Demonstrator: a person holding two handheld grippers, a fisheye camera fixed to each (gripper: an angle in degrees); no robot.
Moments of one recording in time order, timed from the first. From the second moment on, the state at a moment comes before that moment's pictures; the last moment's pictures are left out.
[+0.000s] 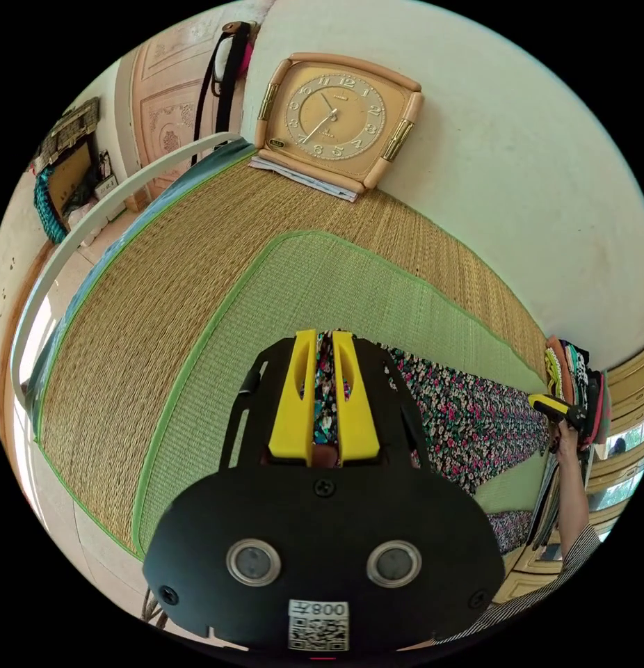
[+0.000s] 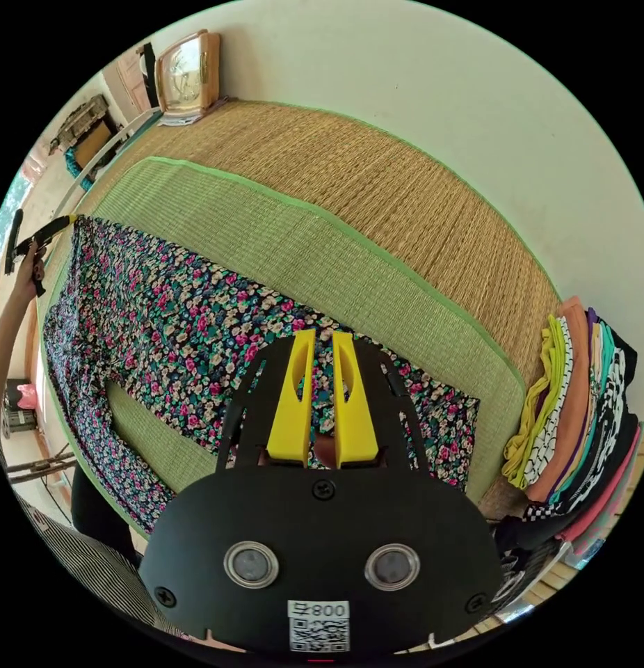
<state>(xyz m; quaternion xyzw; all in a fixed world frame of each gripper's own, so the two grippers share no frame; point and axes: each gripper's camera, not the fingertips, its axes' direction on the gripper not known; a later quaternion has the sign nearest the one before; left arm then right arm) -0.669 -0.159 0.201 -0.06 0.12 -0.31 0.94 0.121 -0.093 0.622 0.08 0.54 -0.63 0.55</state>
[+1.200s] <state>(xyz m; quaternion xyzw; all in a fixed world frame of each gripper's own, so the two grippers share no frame) -0.061 -0.411 0.402 -0.08 0.48 0.13 0.86 0.219 -0.123 0.316 0.25 0.37 -0.57 0.69</state>
